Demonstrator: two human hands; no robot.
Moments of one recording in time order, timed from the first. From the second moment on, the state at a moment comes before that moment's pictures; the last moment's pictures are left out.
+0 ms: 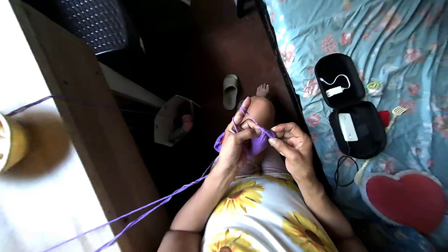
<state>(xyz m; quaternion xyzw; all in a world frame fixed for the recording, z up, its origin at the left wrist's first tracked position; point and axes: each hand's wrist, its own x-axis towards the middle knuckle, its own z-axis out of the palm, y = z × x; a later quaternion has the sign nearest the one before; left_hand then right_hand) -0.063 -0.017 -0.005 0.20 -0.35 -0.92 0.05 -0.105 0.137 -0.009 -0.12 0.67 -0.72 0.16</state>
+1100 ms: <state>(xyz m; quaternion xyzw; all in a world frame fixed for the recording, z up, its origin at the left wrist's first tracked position) -0.056 0.001 -0.017 0.04 -0.66 -0.66 0.37 -0.098 0.129 0.018 -0.25 0.80 -0.54 0.01</state>
